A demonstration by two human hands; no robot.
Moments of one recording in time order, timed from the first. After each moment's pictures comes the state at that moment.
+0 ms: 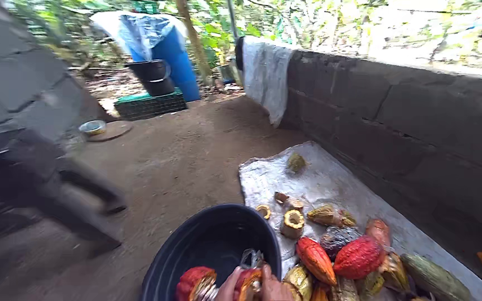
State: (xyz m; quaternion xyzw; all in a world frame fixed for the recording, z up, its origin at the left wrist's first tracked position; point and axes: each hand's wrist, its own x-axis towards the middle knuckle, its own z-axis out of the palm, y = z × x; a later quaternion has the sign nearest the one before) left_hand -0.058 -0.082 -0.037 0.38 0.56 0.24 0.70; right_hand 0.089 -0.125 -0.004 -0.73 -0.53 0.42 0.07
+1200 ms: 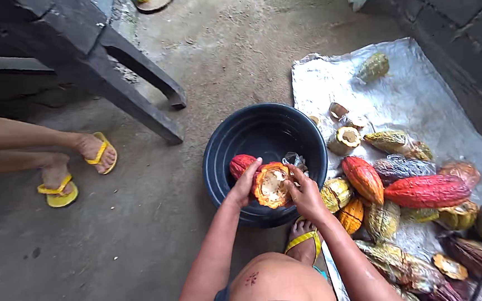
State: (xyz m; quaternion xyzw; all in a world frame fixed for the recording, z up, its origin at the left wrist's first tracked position) left_hand -0.099 -0.070 -0.024 0.28 0.60 0.25 0.70; right_hand 0.079 -0.112 -0.039 -0.56 -0.51 0.57 0.32
